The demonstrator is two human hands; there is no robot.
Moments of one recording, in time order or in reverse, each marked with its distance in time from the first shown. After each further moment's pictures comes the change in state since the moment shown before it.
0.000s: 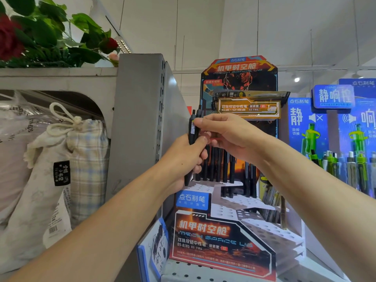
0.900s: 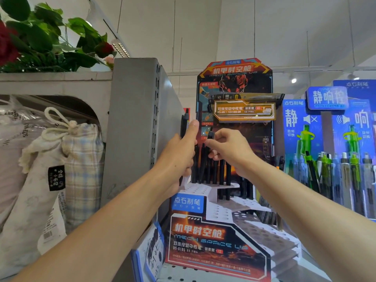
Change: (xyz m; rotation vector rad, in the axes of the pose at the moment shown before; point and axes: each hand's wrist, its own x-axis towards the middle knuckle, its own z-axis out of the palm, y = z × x) left_hand 0.000 0.005 0.003 0.032 0.128 -0.041; right_hand 0.009 0.051 -0.012 -0.371 0.415 -0.079
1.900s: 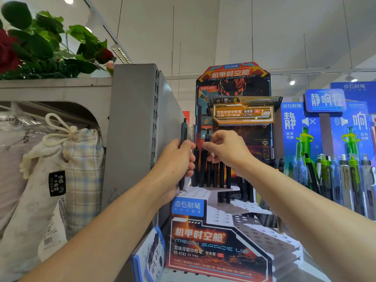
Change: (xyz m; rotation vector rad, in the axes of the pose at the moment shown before) left_hand -0.002 -0.006 -0.005 -0.008 0.038 0.042; right_hand 0.005 -0.004 0.003 -0.071 -0.014 -0.022
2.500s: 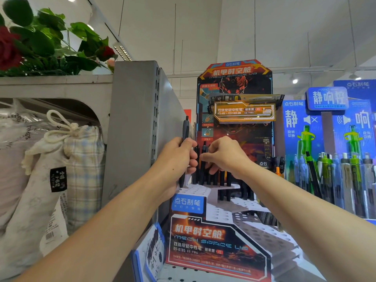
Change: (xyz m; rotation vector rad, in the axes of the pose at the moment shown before) left_hand 0.001 -0.002 0.000 -0.033 -0.016 0.005; right_hand -0.005 0.006 0.006 -0.259 -0.141 0.072
